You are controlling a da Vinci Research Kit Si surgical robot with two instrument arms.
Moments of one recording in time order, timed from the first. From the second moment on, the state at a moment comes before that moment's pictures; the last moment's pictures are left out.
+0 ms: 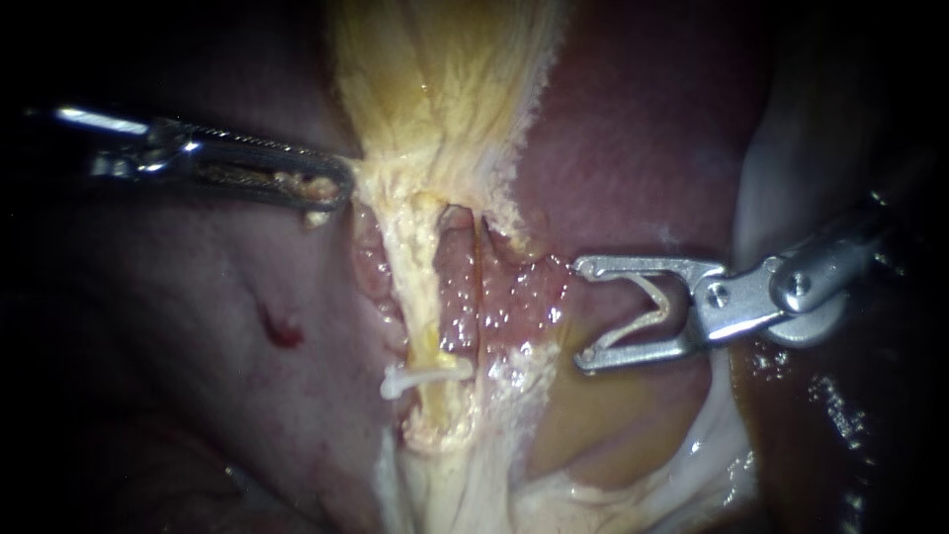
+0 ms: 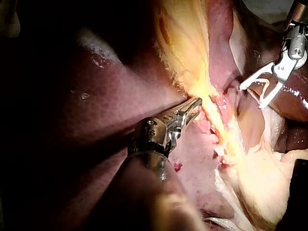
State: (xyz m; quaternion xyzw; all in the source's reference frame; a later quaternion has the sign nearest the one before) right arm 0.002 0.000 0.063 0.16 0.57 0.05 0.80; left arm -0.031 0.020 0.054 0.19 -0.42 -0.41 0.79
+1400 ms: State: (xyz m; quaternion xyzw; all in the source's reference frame) right arm 0.013 -0.003 0.068 0.24 0.59 0.10 0.76; left arm -0.031 0.020 0.055 0.19 -0.42 -0.41 0.79
